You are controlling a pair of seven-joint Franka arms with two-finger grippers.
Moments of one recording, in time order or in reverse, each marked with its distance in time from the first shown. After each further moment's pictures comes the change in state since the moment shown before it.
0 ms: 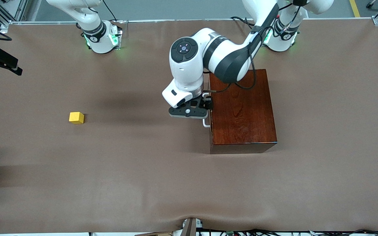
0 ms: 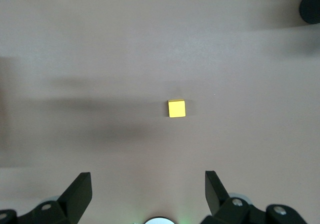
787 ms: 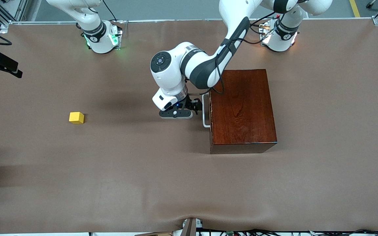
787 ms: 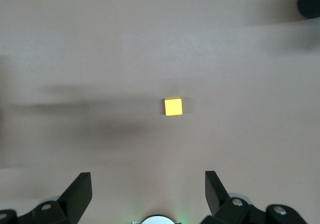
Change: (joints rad) left arm -0.165 0.144 0.148 0.024 0.000 -0.006 -0.093; right arm -0.001 0.020 -0.006 0.000 -0.025 -0.002 0.000
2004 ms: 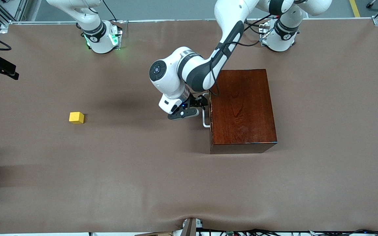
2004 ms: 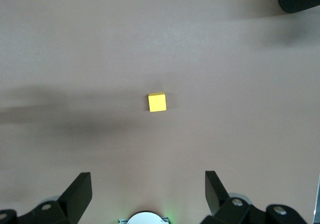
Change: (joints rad) left arm -0.019 0.042 0.019 -0.001 0.000 -0.103 -0.161; right arm -0.002 0.016 -0.001 0.000 -0.051 -0.011 0.000
